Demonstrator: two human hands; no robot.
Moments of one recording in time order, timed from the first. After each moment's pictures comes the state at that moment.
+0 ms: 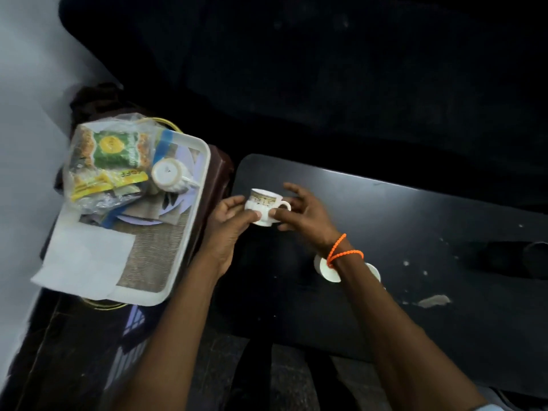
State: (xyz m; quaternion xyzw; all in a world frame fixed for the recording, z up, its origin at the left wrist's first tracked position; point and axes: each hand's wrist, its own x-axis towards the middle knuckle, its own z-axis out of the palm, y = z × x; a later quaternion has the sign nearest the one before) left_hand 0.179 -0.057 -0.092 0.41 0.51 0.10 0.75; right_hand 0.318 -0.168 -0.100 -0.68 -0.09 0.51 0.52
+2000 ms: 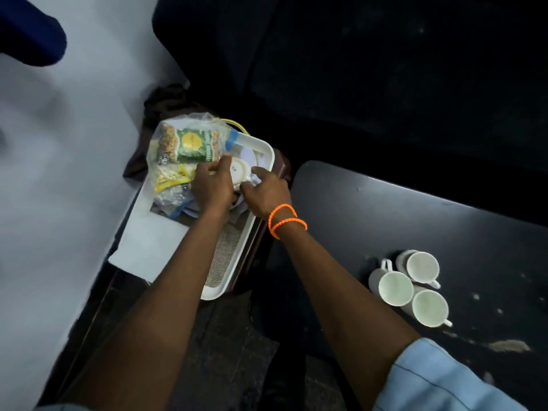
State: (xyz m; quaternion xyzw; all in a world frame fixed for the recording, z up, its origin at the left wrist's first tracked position) left_hand 0.152 0.078 -0.089 0.52 0.69 0.19 0.45; right_hand 0.229 0.010 -0.106 -0.79 -0.23 0.44 0.36
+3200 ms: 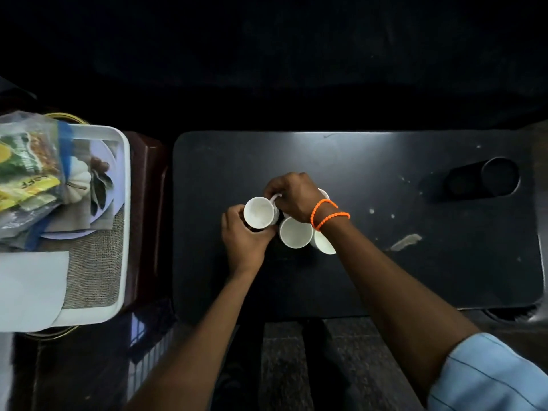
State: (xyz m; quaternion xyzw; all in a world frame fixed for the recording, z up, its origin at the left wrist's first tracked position) left_hand 0.209 -0.189 -0.179 0.73 0.51 0.08 0.45; right_hand 0.370 -0.247 -0.137 -0.84 -0.35 0.36 0.20
